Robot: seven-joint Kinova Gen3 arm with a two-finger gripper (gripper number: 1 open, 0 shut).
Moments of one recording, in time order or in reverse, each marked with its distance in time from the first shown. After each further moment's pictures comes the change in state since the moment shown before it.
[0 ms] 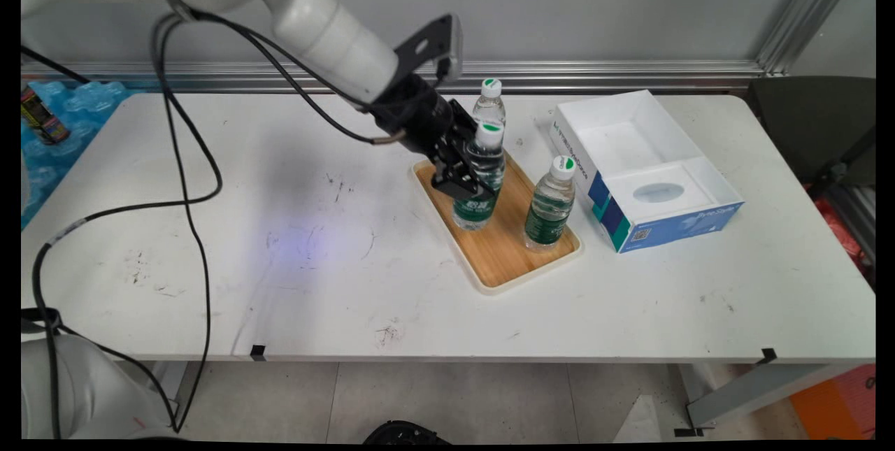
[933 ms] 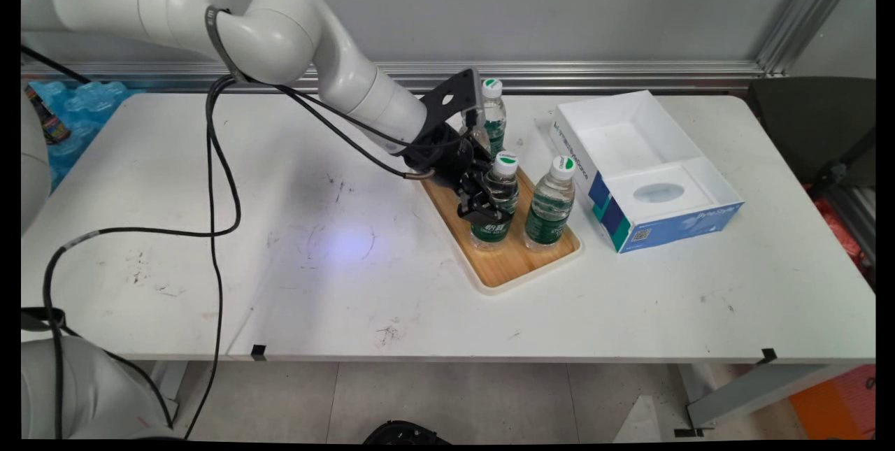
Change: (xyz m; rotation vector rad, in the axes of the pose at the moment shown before) arm -0.029 -0.004 0.071 0.031 0.002 -0.068
